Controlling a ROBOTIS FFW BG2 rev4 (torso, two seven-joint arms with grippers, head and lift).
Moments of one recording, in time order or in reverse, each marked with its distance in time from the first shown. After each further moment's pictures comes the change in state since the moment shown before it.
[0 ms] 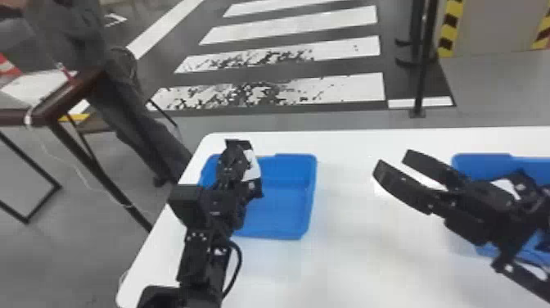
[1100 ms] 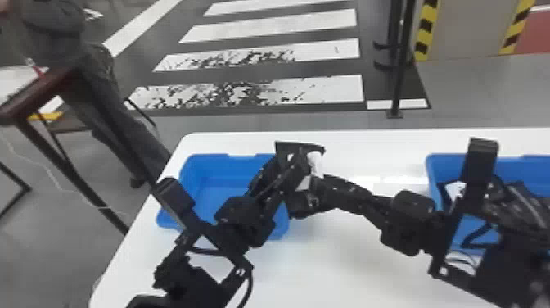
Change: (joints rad) left arm 0.101 0.009 -0.079 -0.292 0.594 0.412 -0.334; right arm -0.080 -0.017 0.130 -0.008 0.009 0.136 0.012
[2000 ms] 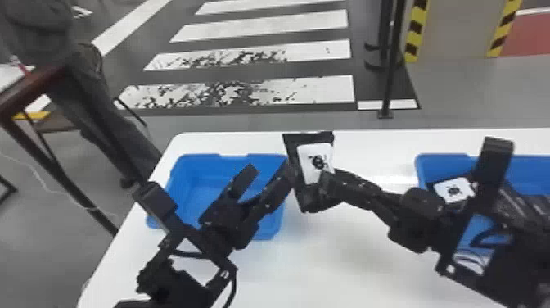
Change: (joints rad) left arm 0.004 0.000 0.033 0.018 0.031 0.002 -0.017; right arm 0.047 0.004 -0.073 -0.033 0.040 0.000 0.001
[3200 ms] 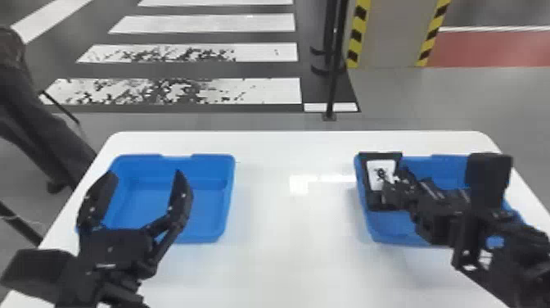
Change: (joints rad) left arm 0.183 -0.023 -0.048 0.001 -0.557 -0.529 0.343; right arm 0.125 0.090 -0.321 -0.079 0.387 0.241 -0.317
